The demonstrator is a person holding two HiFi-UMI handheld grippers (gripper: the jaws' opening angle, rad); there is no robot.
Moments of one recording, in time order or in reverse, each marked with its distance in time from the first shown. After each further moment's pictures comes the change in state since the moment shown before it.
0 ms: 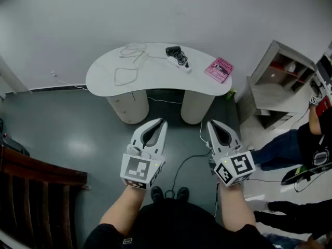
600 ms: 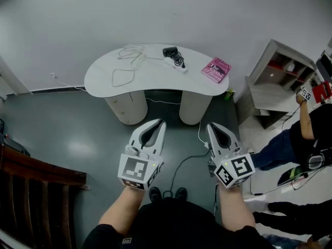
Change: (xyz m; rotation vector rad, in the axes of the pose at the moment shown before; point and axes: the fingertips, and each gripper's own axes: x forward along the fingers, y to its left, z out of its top) left arm 0.007 -0.030 0.005 -0.009 -0.005 -0.018; right arm -0.030 -0.021 -0.004 0.051 -0.020 0.005
